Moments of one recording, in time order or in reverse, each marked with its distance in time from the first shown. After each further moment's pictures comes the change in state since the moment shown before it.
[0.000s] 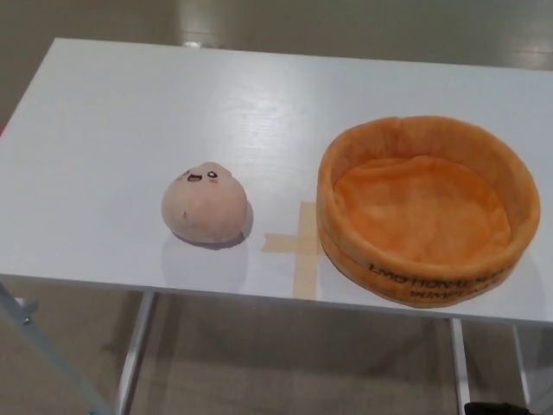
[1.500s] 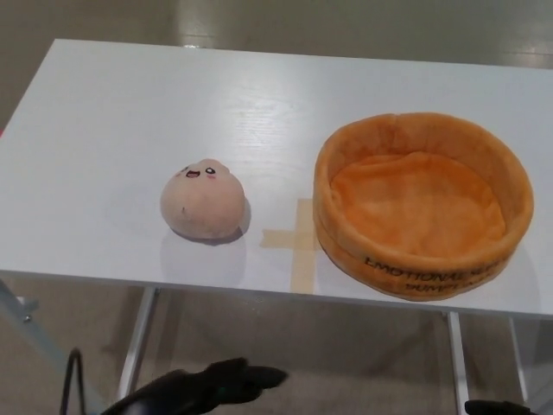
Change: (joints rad) left_arm 0.247 0.266 -0.430 -1.139 -0.060 -0.097 -0.596; right_arm -0.005 0.001 0.002 0.027 0.007 -0.041 -0.014
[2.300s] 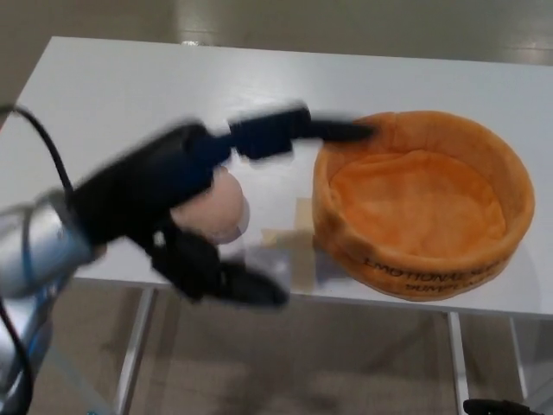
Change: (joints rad) left_arm -0.523 -0.012 0.206 -0.340 -0.157 0.130 -0.023; right_arm -0.002 0.002 -0.003 0.002 0.002 -0.005 -0.004
